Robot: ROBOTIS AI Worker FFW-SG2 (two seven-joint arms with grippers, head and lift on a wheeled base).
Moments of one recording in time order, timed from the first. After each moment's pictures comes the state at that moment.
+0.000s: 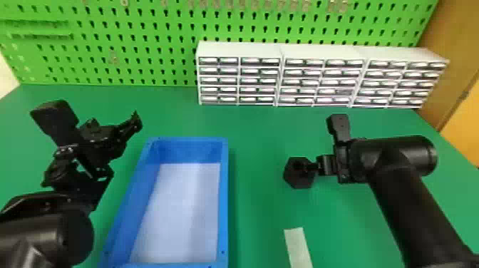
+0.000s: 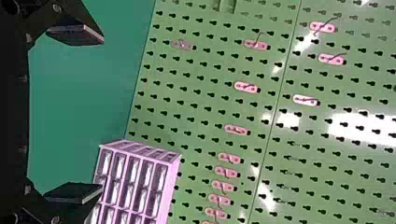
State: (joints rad) left arm -0.07 0.07 0.11 -1.75 0.29 0.28 -0.04; right arm -0.62 -0.10 0.02 -1.03 0.06 0.98 0.28
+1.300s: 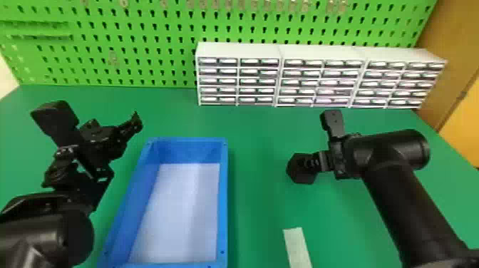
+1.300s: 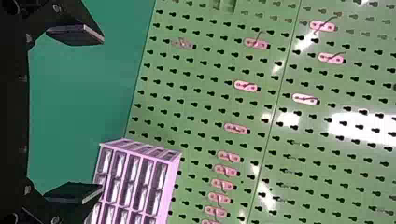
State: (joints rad) left arm -0.07 0.07 0.11 -1.75 0.29 0.28 -0.04; right arm -0.63 -0.10 0.08 -1.03 0.09 0.97 0.28
